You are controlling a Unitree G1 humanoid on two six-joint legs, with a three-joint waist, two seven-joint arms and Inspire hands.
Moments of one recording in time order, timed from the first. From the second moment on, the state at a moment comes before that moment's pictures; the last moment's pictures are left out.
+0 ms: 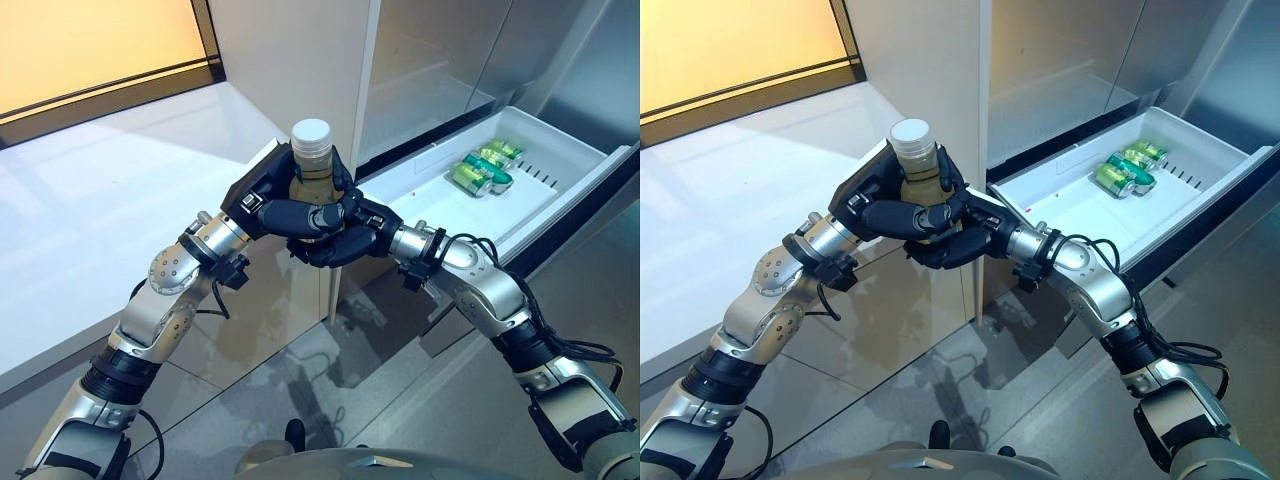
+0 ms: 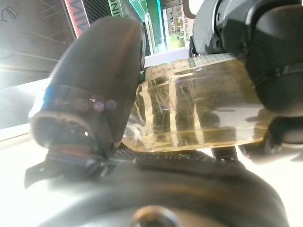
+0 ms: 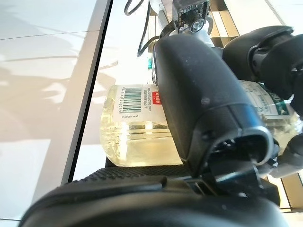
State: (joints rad) left arm -0.31 0.64 -0.25 -0.22 -0.69 -0.10 -0.34; right arm -0.51 -0.53 0.43 0.00 0.60 0.16 0.49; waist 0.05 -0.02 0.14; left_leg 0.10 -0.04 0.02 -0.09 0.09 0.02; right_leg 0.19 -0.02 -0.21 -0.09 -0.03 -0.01
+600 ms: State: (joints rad) left arm -0.33 0.61 -0.20 -0.23 -0.73 -0.15 -0.31; right arm -0.51 -0.59 0.43 0.00 0.60 0.17 0.43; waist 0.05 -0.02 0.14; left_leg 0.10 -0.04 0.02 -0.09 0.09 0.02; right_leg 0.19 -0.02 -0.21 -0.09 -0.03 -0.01
